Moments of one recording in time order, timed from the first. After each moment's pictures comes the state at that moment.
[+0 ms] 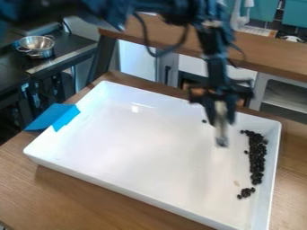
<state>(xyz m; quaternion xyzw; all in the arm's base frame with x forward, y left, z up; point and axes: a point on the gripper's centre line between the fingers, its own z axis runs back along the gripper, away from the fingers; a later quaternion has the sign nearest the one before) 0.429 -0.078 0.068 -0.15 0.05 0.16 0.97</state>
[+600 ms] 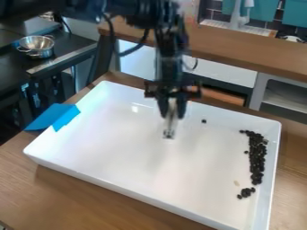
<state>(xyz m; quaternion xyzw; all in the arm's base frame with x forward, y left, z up) 0.428 0.007 0.036 -0.07 0.03 0.17 0.98</state>
